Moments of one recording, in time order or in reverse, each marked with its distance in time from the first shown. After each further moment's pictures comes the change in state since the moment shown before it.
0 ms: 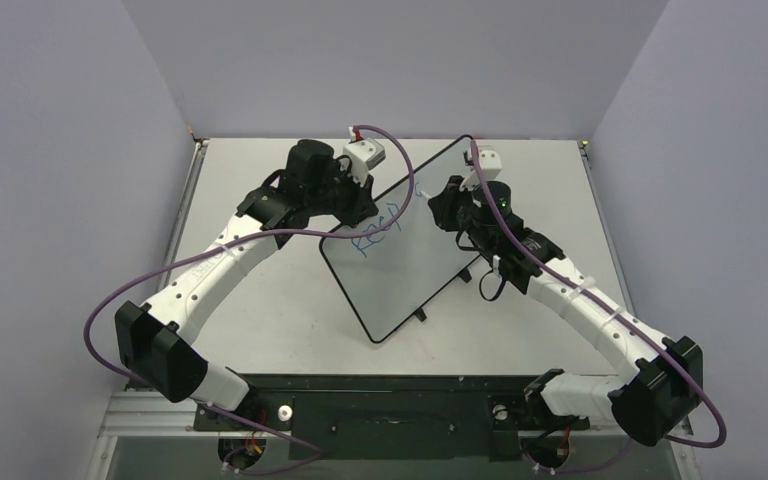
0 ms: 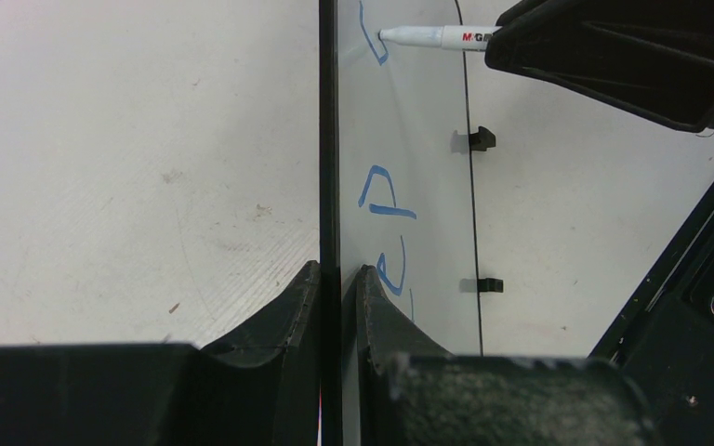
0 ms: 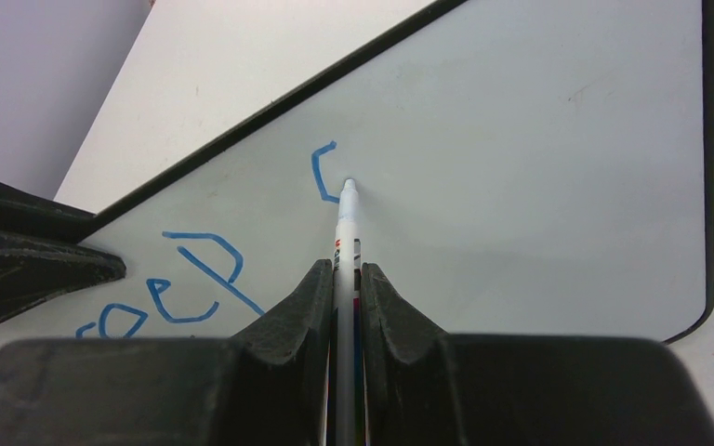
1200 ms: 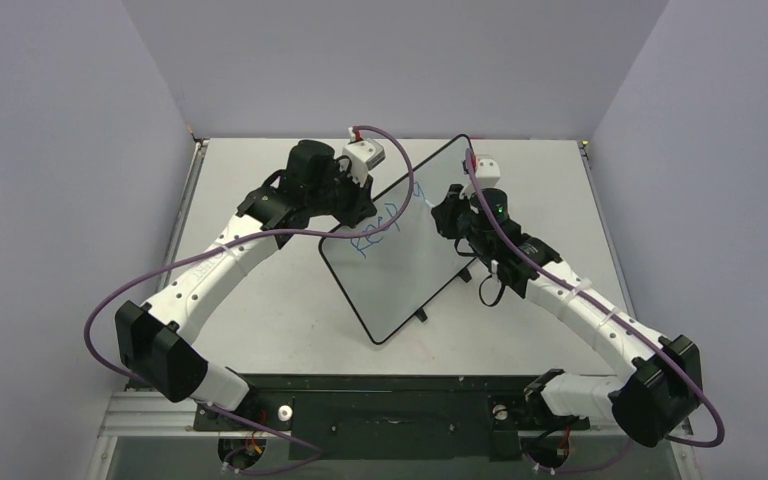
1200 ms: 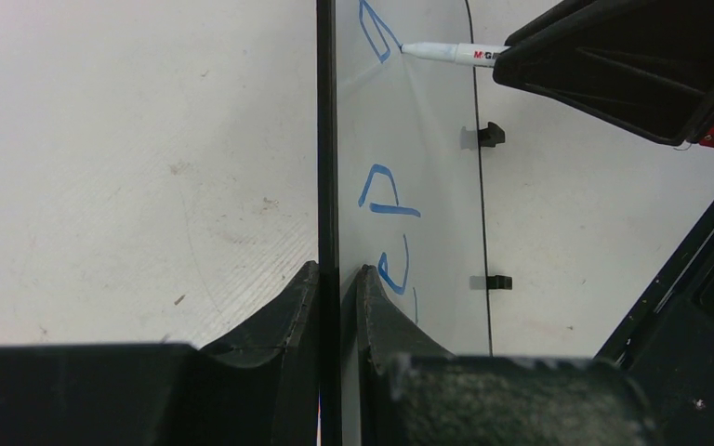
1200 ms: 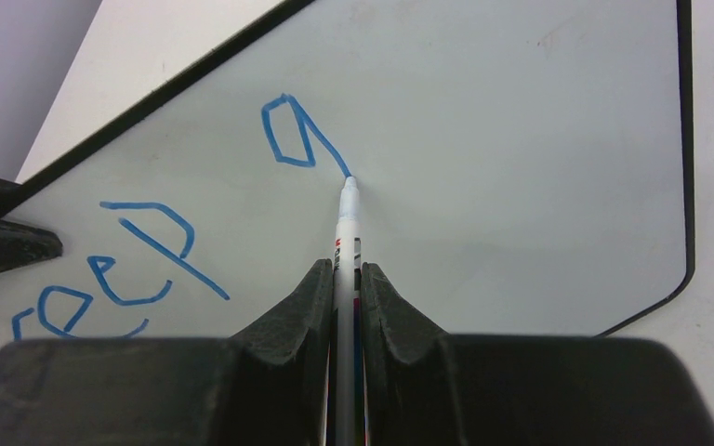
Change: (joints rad) left arm -0.003 0.000 0.000 -0.009 -0.023 0.000; right arm 0.000 0.010 -0.032 0.000 0.019 -0.003
